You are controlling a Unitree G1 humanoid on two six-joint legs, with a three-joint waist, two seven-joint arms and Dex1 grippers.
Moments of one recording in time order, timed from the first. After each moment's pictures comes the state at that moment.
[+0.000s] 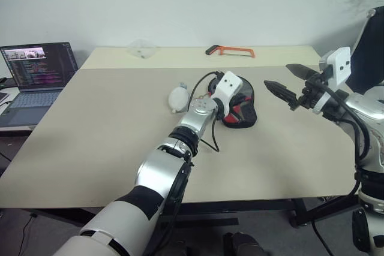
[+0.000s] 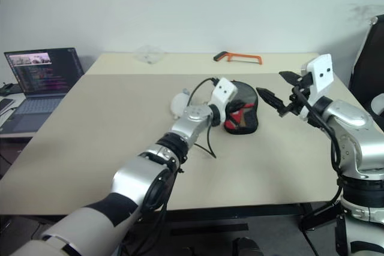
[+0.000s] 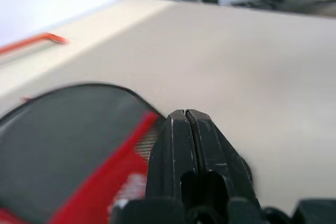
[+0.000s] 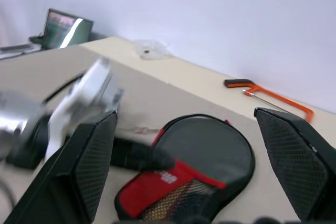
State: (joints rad) left arm -1.25 -0.03 -0.07 1.27 0.03 -0.11 -0.54; right arm -0.64 -0.62 -0.22 -0.19 0.49 0.68 0.60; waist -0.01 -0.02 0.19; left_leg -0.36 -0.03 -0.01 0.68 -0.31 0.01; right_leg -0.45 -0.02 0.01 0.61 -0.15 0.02
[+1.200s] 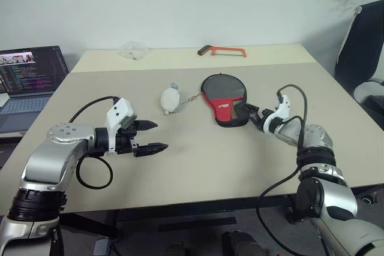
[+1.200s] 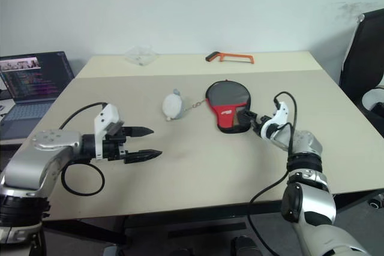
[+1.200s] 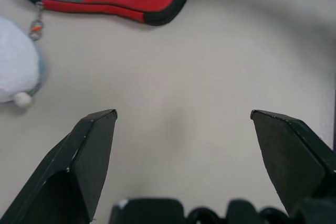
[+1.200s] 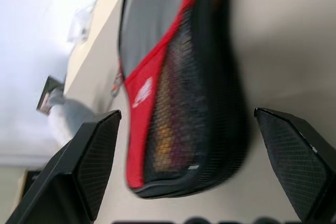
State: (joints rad) left arm -0.42 0.86 0.09 -0.13 -0.40 0.66 -1.12; right arm -0.94 -0.22 -0.48 0.77 0.65 0.86 0.25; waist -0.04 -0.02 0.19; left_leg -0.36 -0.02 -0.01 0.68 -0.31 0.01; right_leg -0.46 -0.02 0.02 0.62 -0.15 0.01
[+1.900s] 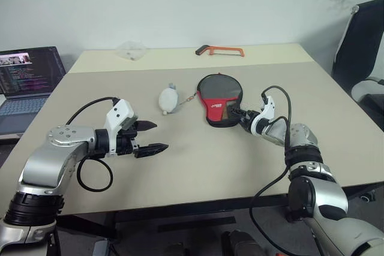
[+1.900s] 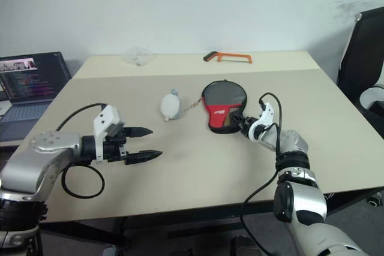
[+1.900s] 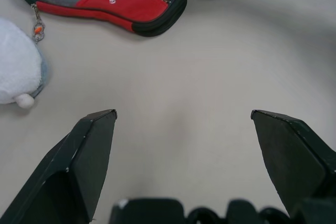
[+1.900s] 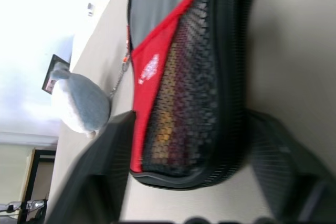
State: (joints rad) left arm -0.40 0.87 0.08 -0.16 -0.43 0.66 -1.07; right arm -0.96 -0.17 -0.44 0.83 0.62 0.83 0.26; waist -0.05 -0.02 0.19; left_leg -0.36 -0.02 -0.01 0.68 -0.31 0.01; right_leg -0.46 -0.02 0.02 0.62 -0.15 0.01
